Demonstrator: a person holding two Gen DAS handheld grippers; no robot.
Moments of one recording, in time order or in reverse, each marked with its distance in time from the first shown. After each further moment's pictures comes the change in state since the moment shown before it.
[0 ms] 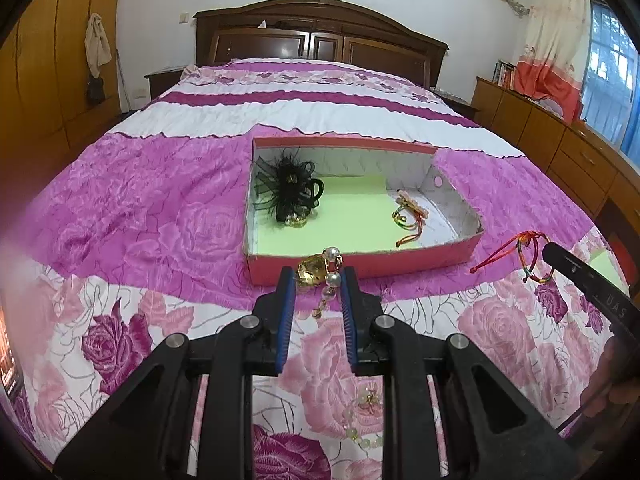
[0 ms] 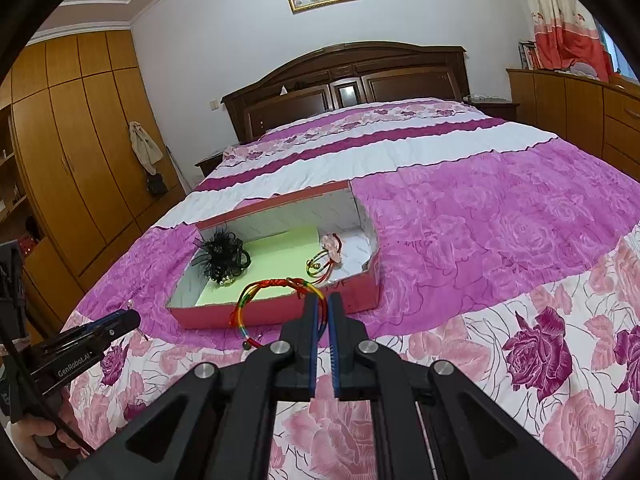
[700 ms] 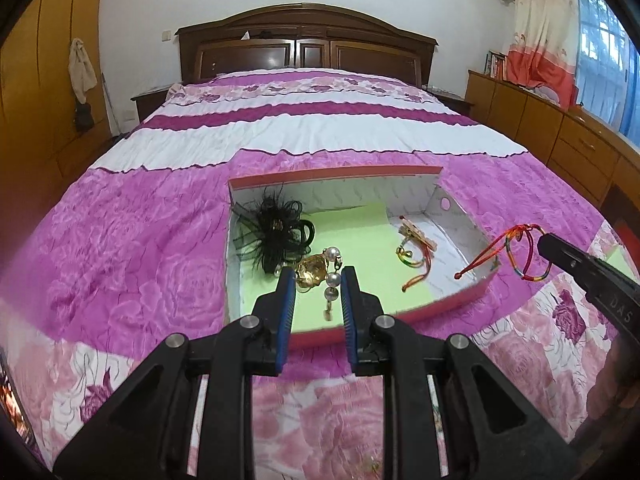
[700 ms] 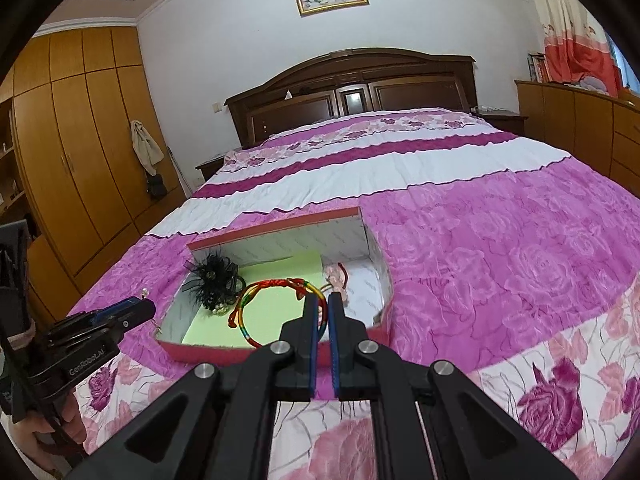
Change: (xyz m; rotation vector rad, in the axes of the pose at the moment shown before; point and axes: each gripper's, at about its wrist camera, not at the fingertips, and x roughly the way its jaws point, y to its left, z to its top) left arm 0.041 -0.011 0.040 0.082 -0.020 0.009; right arm 0.046 0.007 0.036 -0.045 -0.019 -0.006
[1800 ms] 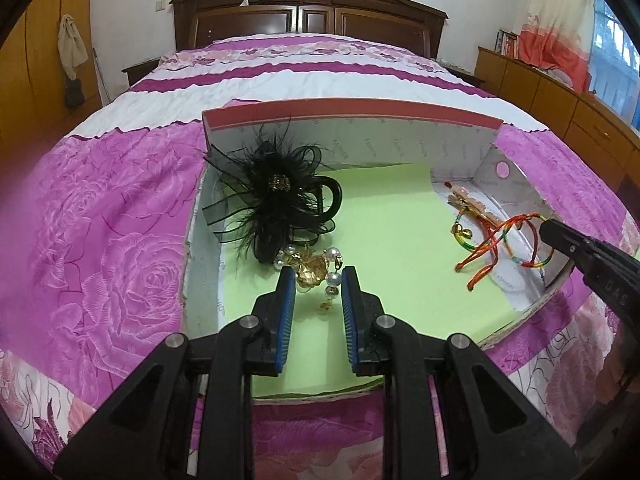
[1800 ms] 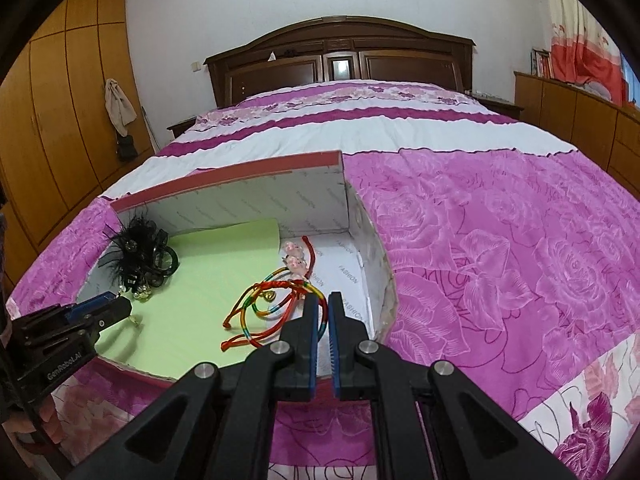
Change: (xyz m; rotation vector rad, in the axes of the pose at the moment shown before) left arm 0.090 0.015 -0.016 -0.020 0.099 -0.012; right arm 0.099 -0.013 -0.014 -0.059 0.116 -0.109
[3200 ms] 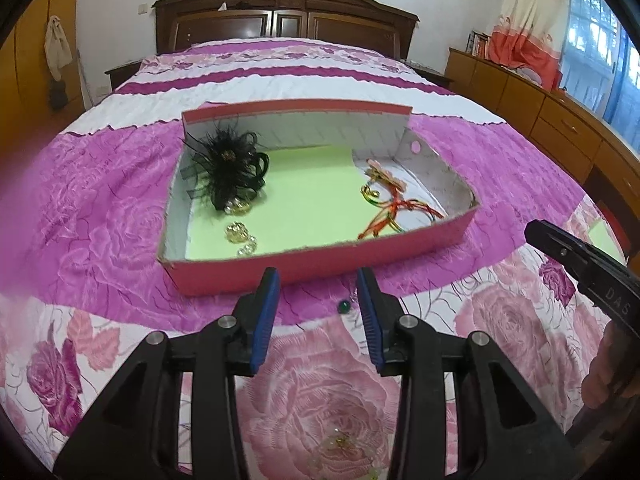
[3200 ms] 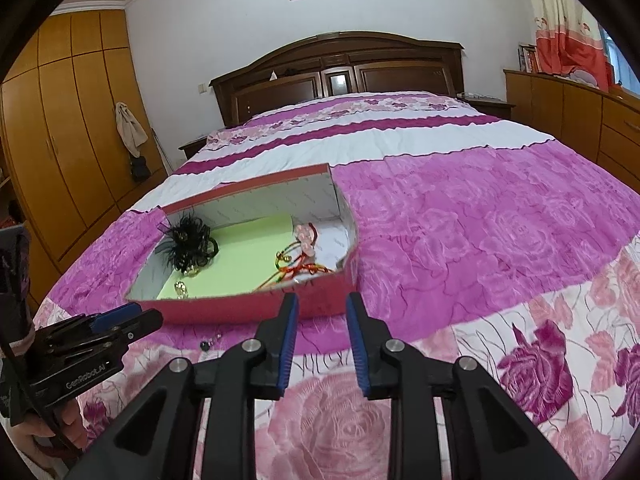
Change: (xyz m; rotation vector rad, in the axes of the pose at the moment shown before) left arm -0.070 -0.039 -0.038 0.019 0.002 -0.090; right arm -0.108 -0.017 -0.041 0.060 -0.047 0.048
